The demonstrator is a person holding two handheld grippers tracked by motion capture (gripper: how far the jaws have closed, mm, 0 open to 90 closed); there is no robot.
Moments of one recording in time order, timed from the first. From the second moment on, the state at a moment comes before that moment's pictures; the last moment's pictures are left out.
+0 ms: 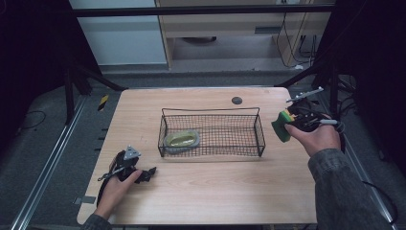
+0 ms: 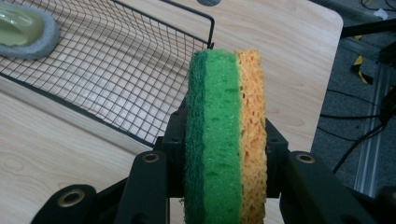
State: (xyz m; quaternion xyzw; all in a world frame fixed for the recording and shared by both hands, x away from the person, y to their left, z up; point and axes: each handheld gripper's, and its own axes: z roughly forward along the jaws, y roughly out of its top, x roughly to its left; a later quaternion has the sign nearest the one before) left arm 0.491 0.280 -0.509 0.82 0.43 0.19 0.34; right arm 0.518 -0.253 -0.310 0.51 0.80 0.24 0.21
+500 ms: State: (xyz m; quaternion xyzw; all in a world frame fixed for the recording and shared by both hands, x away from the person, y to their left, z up) left arm 0.491 0.280 -0.509 0.82 0.43 0.19 0.34; right arm 0.536 -0.240 -0.291 0.49 0.80 0.24 0.23
